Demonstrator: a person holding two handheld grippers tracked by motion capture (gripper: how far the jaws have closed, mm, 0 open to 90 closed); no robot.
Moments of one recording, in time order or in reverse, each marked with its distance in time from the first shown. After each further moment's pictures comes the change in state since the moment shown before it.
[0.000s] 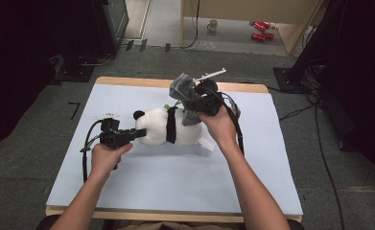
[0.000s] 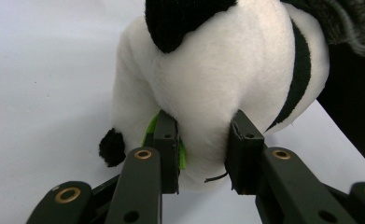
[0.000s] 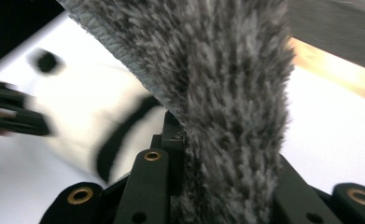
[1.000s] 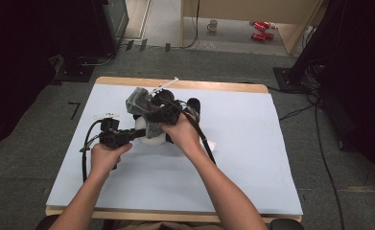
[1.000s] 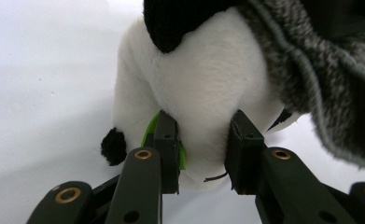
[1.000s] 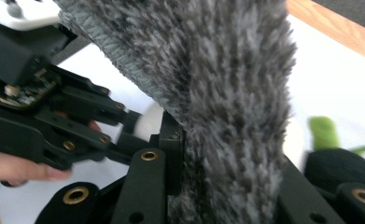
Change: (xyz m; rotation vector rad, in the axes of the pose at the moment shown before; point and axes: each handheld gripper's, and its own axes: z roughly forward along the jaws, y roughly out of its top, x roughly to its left) left arm 0.001 0.001 -0.001 0.014 0.012 0.007; right arm 0.079 0.010 0.065 0.049 0.148 -0.156
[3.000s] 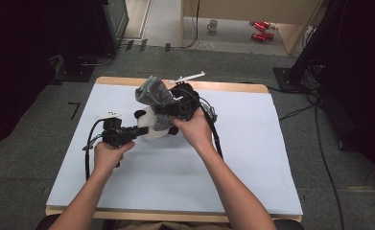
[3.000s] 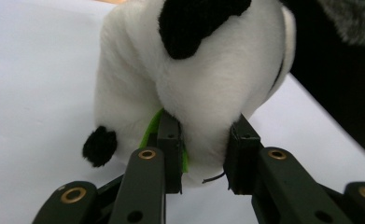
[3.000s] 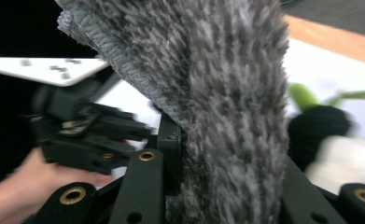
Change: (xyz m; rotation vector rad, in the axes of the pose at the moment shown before) left arm -0.004 0.004 0.001 -0.044 -0.076 0.022; right arm -0.018 -0.005 -0.042 -0.135 0.137 0.179
